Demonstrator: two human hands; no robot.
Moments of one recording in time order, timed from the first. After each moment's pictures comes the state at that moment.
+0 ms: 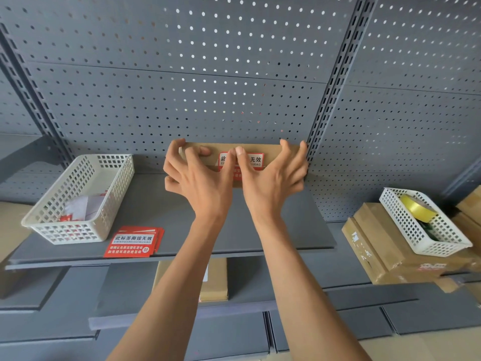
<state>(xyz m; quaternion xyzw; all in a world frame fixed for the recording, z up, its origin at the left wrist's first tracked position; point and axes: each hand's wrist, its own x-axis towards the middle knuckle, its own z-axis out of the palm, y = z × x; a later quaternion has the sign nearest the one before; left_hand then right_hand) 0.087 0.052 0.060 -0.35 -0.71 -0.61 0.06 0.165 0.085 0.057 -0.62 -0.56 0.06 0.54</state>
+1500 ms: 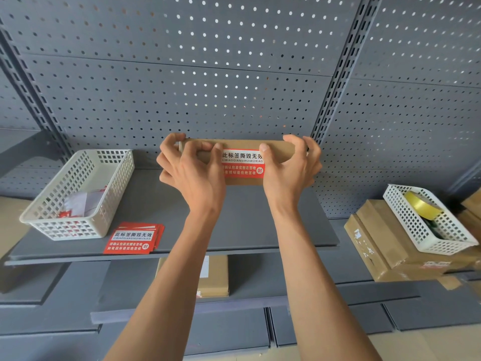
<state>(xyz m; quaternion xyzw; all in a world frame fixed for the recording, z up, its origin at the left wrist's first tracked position) 0.074 0.051 0.063 -0.35 -0.71 -0.61 0.03 0.194 0.099 0.064 -0.57 -0.54 0.15 0.60</state>
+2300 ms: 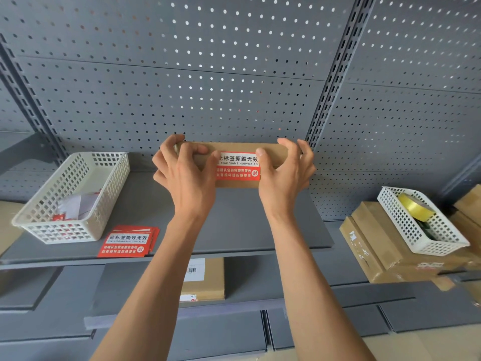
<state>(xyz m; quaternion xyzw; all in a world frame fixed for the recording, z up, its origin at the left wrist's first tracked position) 0.061 0.042 0.059 -0.44 -0.70 -0.56 0.02 0.197 0.096 0.059 -0.56 -0.57 0.14 0.59</state>
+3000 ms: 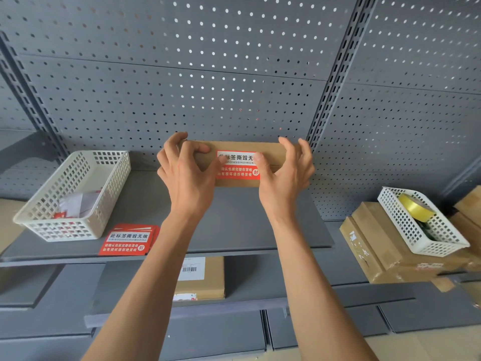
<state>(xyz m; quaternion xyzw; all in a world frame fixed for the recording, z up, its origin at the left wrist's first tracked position) 0.053 0.039 0.060 -0.48 -0.69 -0.55 0.00 0.201 0.096 0.051 -0.54 -0.61 0.12 0.57</state>
